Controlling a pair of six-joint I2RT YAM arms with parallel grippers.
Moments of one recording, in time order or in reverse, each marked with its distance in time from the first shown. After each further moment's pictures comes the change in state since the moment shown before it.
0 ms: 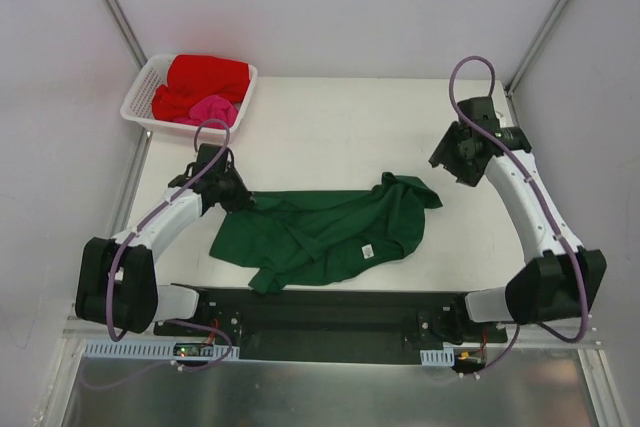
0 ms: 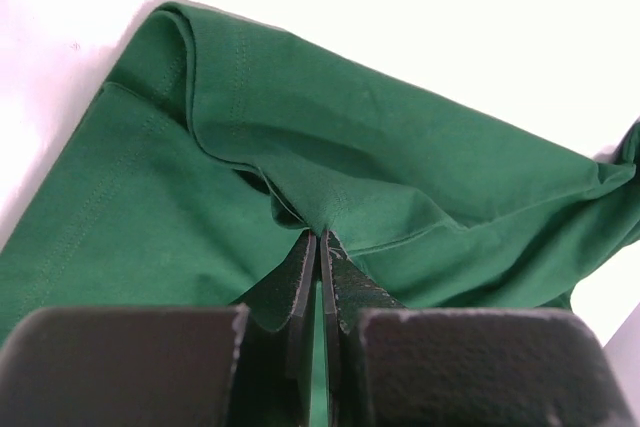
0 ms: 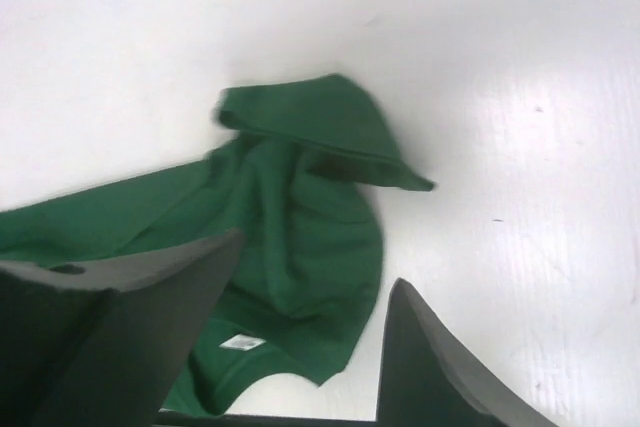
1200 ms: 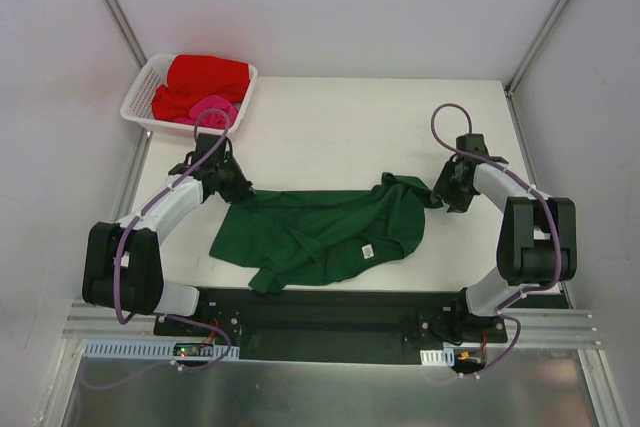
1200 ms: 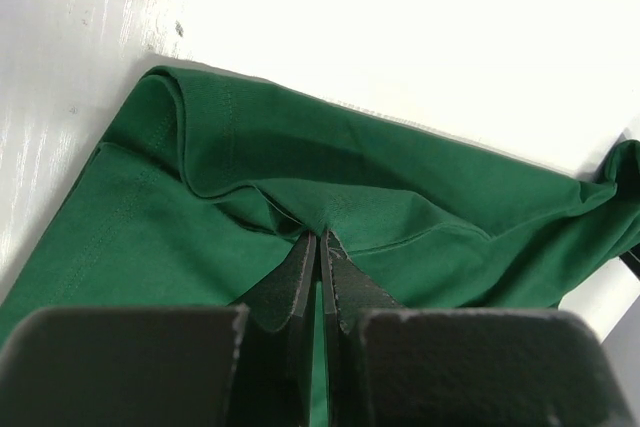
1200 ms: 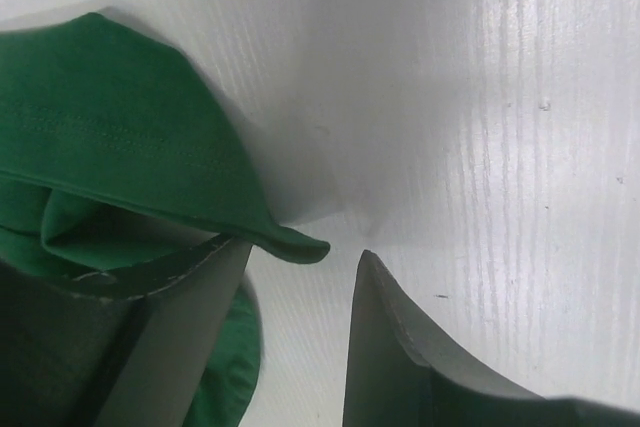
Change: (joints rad) left arm 0.039 0.093 0.090 -0.003 0.029 0.036; right arm -0.199 0.252 -0.390 0.441 -0.180 -0.209
